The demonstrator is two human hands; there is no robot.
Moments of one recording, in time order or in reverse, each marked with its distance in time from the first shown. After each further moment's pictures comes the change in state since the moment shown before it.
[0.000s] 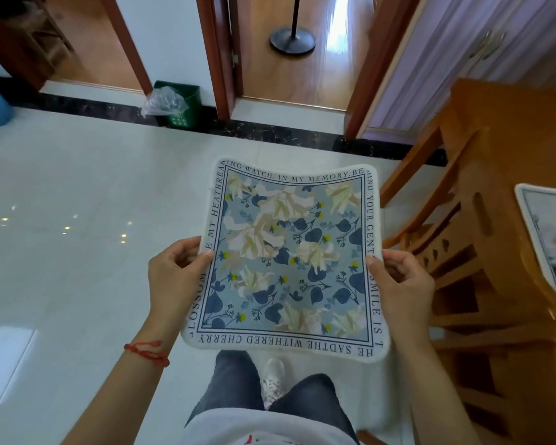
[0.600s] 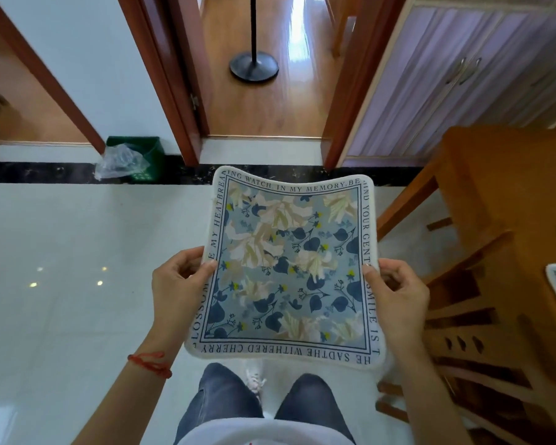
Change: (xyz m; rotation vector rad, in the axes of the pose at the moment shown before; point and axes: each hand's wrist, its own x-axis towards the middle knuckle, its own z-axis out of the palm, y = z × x) left_hand 0.263 0.101 0.117 0.051 -0.163 0.051; right_hand 0.233 -0.056 0.119 -0.005 0.144 0.064
